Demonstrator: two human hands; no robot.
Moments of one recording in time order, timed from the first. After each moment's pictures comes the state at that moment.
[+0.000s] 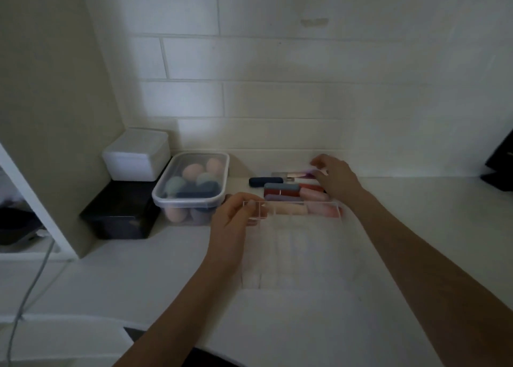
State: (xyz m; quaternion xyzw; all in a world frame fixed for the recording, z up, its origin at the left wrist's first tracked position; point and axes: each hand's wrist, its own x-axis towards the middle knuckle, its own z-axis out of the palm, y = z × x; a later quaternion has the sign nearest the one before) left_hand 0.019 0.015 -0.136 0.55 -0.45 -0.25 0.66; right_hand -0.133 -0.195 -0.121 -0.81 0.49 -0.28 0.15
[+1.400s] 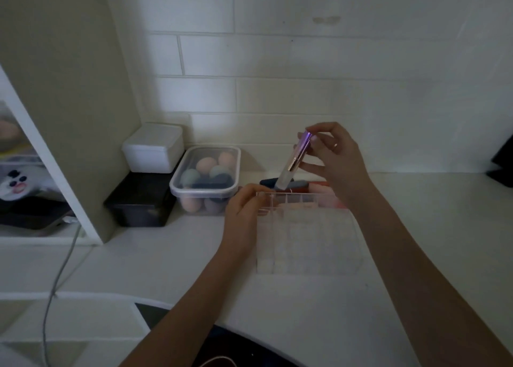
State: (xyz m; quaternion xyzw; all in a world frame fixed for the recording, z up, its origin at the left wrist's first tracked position) left_hand 0.023 0.014 -0.137 0.54 -0.45 -0.26 0.66; right_hand -0.112 -0.080 -0.054 -0.63 0.25 -0.50 0.55
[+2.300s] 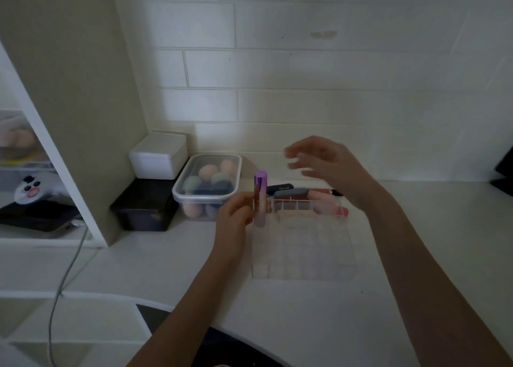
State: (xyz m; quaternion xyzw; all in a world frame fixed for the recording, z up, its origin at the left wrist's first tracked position) left_hand 0.027 0.024 -0.135 0.52 -0.43 -0.27 0.69; right_hand -0.127 -0.073 -0.034 -0.78 0.26 -0.36 0.44
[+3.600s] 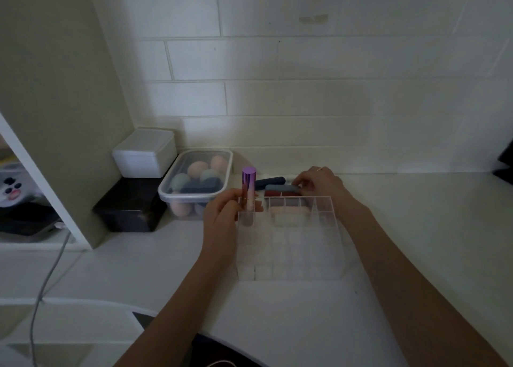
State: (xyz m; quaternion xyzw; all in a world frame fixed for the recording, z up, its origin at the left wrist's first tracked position) left_hand 0.019 0.024 -0.130 0.57 -0.42 -0.20 0.68; right_hand -0.117 -0.161 -0.122 -0.88 0.44 -0.14 0.11
